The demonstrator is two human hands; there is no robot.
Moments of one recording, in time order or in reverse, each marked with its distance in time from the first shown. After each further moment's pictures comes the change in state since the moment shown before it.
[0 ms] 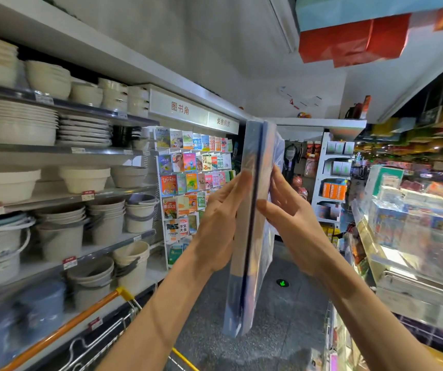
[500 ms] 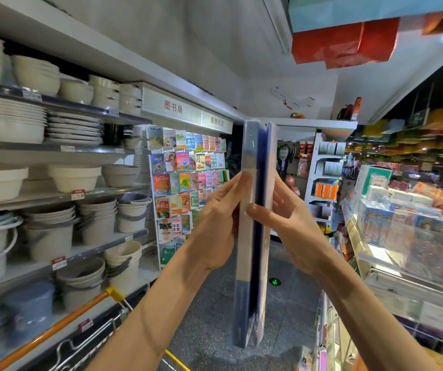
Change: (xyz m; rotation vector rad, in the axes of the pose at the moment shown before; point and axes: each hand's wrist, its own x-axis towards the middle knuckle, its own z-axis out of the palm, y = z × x) left_hand 0.002 -0.003 0.012 -0.066 -0.071 -0.048; right_hand -0.006 -0.007 -0.013 0.008 -0.072 0.001
